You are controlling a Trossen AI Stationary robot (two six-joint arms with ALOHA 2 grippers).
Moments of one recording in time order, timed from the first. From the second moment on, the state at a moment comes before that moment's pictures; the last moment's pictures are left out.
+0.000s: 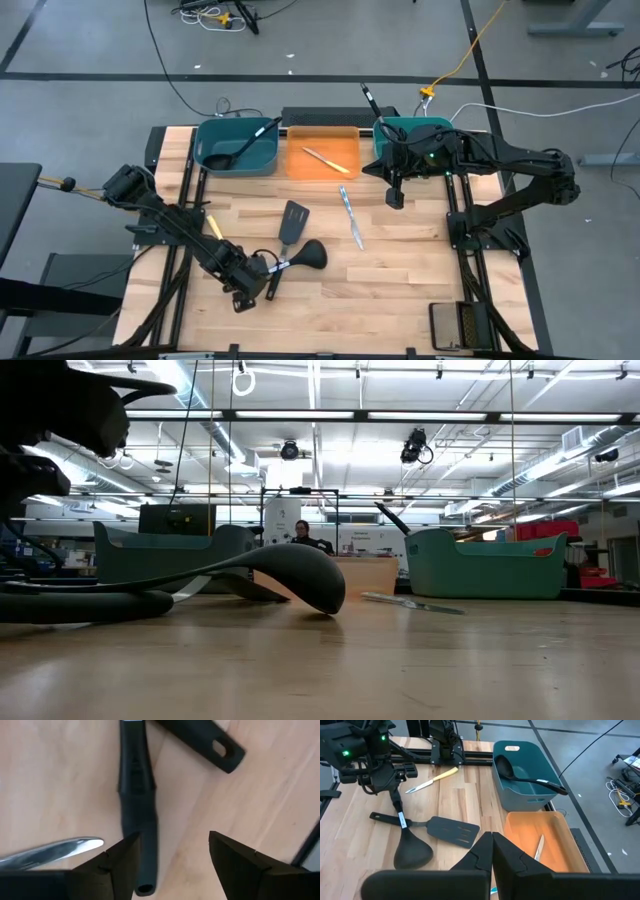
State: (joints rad) left arm -0.62 1.55 0.92 -0.72 0.07 -0.97; right arm -0.03 1.28 1.54 -0.83 0.12 -0.07
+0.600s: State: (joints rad) left arm -0.61 1.55 0.91 -0.75 -0.02 -0.99; right arm -0.03 1.28 1.54 -0.83 0.12 -0.07
